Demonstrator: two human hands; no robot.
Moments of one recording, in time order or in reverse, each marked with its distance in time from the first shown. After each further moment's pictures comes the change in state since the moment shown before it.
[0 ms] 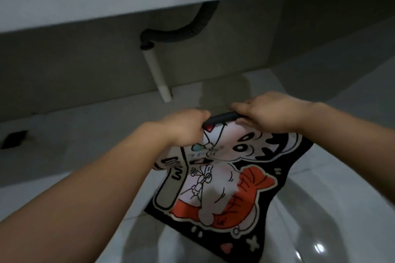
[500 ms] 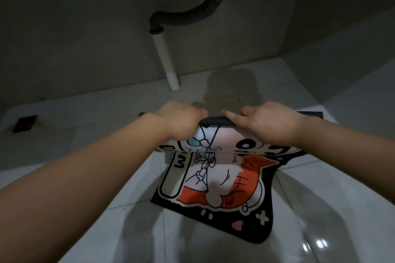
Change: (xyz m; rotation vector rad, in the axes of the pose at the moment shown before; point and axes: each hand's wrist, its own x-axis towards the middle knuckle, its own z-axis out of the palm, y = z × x) left_hand -0.014 -0.038 0.030 0.352 0.001 0.065; right_hand 0.002 -0.050 0.044 -0.237 -0.044 -0.042
